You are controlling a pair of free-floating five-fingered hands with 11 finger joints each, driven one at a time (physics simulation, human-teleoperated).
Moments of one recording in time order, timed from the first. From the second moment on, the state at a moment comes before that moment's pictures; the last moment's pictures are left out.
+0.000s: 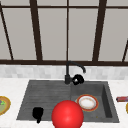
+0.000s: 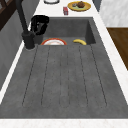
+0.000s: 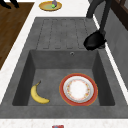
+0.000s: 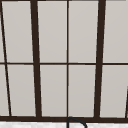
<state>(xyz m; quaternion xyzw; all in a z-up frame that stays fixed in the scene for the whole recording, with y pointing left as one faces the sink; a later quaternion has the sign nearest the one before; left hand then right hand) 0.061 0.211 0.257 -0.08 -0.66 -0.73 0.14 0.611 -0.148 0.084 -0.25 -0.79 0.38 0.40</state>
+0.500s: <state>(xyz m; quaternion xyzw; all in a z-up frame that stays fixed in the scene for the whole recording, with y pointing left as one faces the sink) 0.061 0.211 0.257 -0.08 -0.66 -0.73 0.14 0.610 -0.154 0.086 -0.22 -0.79 0.39 0.41</state>
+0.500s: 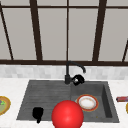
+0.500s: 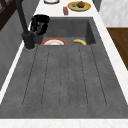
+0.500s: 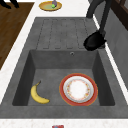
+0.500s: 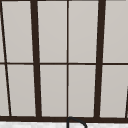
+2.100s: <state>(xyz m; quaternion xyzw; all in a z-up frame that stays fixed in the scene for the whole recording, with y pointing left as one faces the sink) 0.061 0.211 0.257 -0.08 -0.66 -0.73 0.14 0.504 -0.273 0.155 -0.27 -0.74 0.47 0.40</state>
